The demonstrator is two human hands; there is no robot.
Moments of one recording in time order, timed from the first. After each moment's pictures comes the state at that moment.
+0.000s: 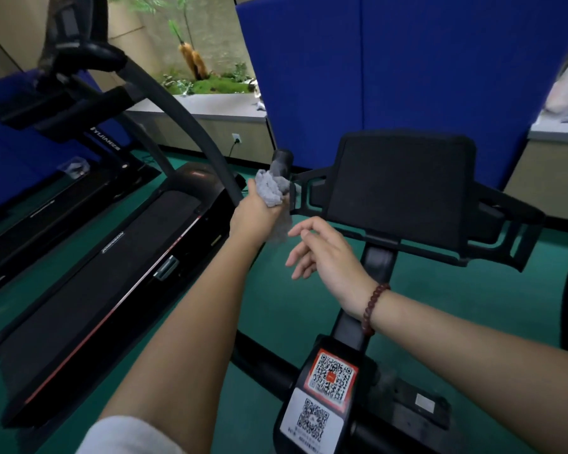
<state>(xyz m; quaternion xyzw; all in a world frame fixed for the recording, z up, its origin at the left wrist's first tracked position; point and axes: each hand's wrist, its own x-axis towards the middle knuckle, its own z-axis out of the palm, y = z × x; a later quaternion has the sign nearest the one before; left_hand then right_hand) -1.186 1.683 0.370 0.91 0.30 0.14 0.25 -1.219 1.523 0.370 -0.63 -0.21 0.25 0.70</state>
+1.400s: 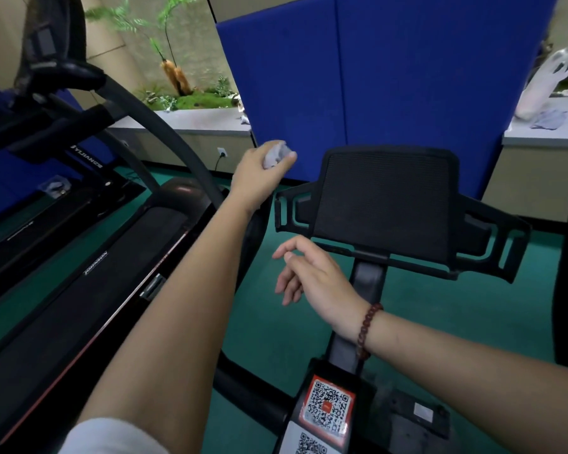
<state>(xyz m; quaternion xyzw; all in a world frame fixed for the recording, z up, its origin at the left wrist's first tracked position) -1.144 1.672 0.429 0.90 0.12 0.18 0.38 -1.221 1.518 0.369 -0.64 -0.25 0.25 0.68</state>
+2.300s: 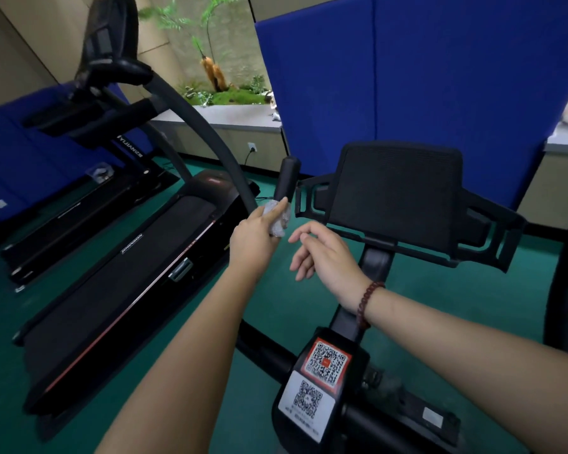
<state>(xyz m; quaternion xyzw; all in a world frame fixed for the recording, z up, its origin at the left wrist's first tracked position) -1.238 1.668 0.366 0.96 0.20 0.16 0.08 -1.222 1.519 0.369 -0.64 -0.26 0.23 0.68</state>
